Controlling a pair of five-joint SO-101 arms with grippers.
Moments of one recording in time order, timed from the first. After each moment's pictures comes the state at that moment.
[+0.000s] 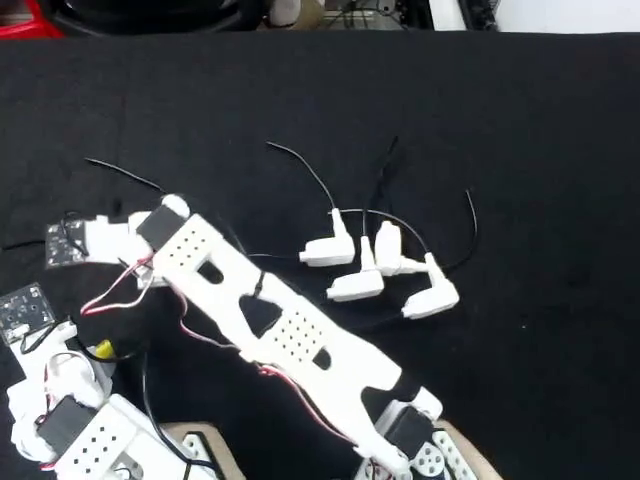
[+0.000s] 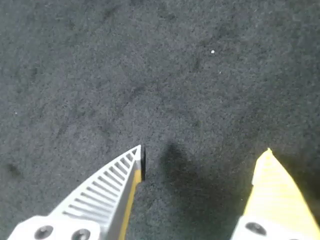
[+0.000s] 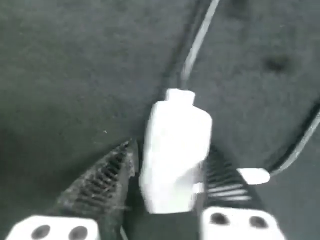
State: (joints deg) left arm -59.2 -103.3 96.7 70.0 -25.1; right arm -52.9 76.2 -83.6 86.7 45.4
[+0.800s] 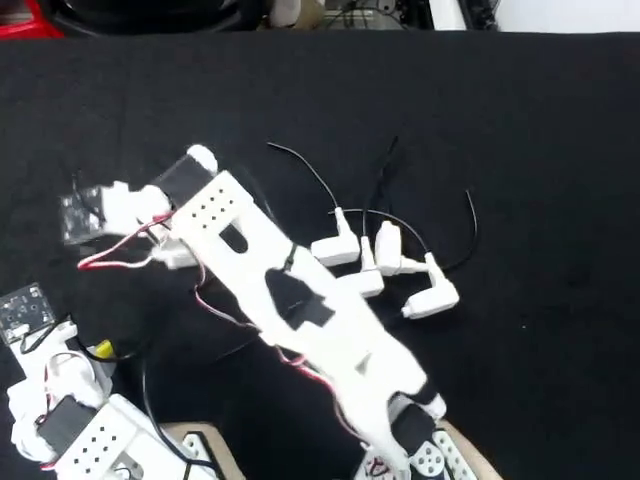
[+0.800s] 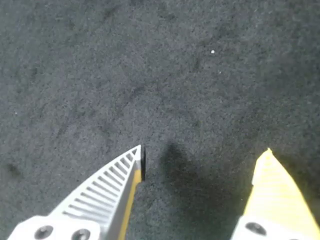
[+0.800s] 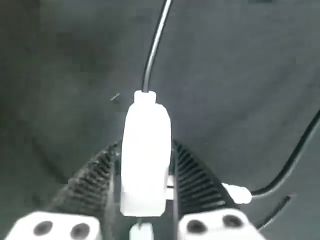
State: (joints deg) left arm -59.2 -103.3 96.7 70.0 -25.1; right arm -47.9 42.2 -49.1 96.7 51.5
